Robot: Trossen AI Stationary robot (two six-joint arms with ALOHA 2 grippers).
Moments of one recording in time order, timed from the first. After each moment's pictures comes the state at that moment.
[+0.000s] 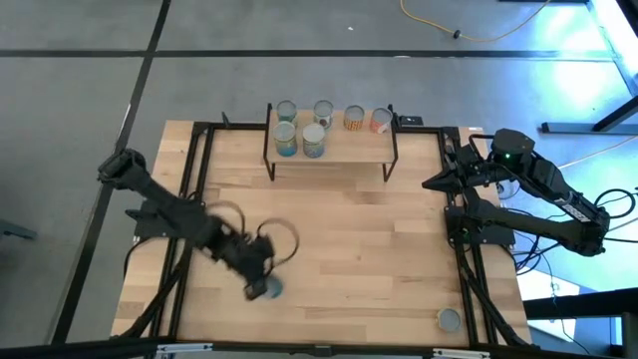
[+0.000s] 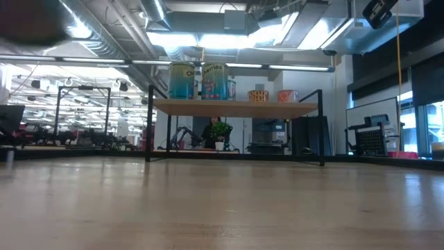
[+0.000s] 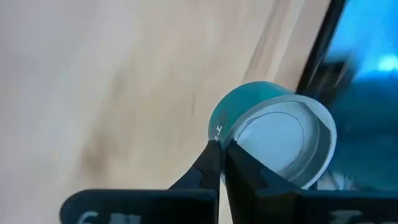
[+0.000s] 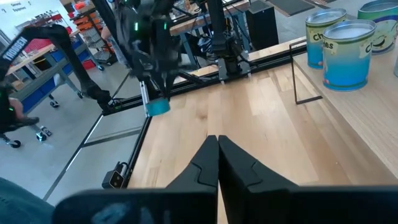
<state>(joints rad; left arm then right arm) -0.57 1.41 1.09 -0.69 -0.04 -1.08 -0.49 0.50 0.85 -0.65 -0.63 0.18</state>
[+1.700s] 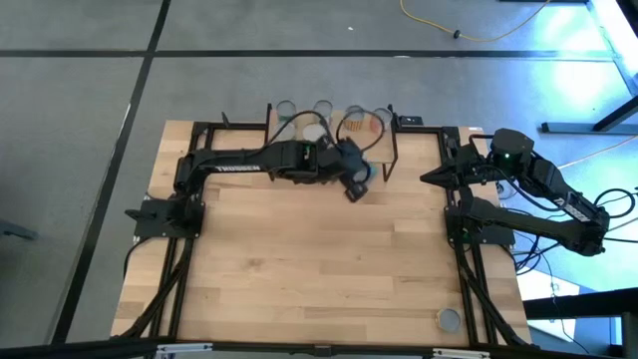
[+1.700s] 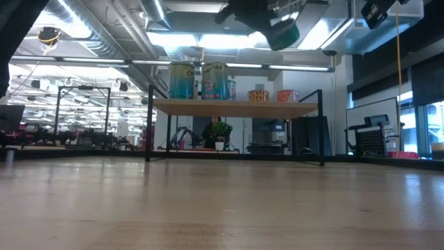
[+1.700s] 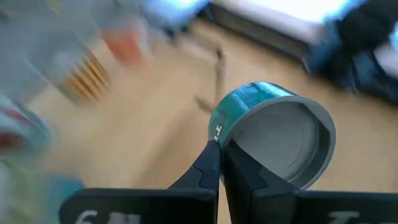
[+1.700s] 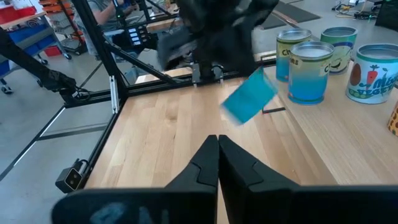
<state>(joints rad) 0.03 2.00 2.11 -0.86 -0.44 -0.40 -0.49 0.50 0.85 -0.65 -0.52 0.04</state>
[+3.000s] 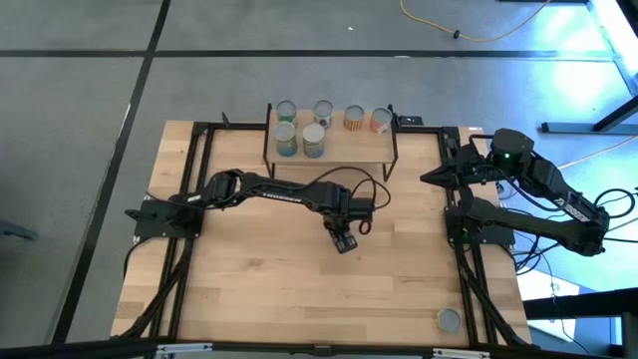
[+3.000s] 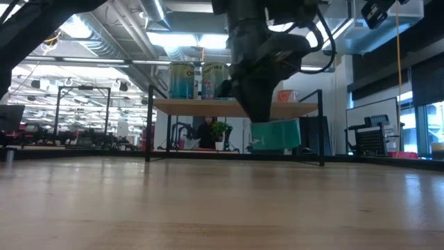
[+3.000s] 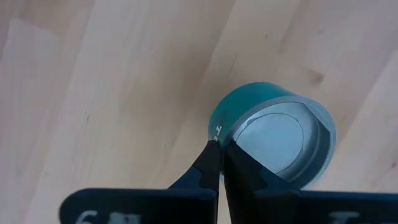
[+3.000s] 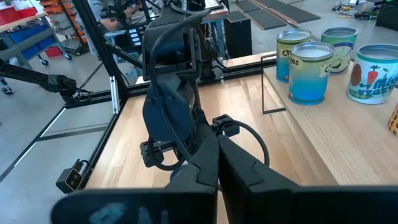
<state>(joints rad) -0.05 2.32 2.11 -1.10 0.04 -0.48 -0.49 0.50 0.85 -0.65 -0.53 0.05</state>
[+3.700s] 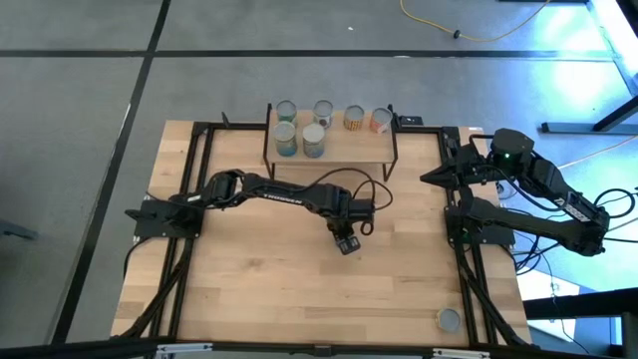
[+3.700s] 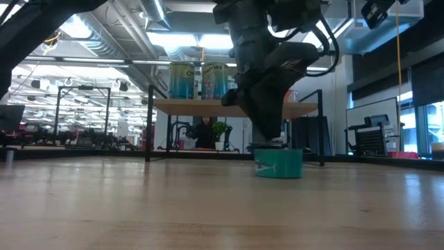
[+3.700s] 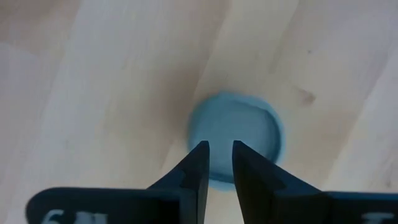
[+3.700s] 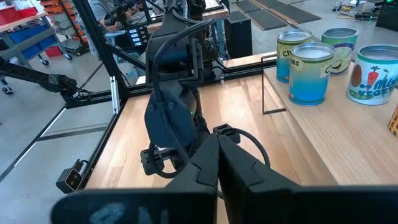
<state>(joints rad) -0.05 2.32 2.05 -0.98 0.04 -0.49 -0.49 0.50 0.85 -0.64 -0.53 0.04</state>
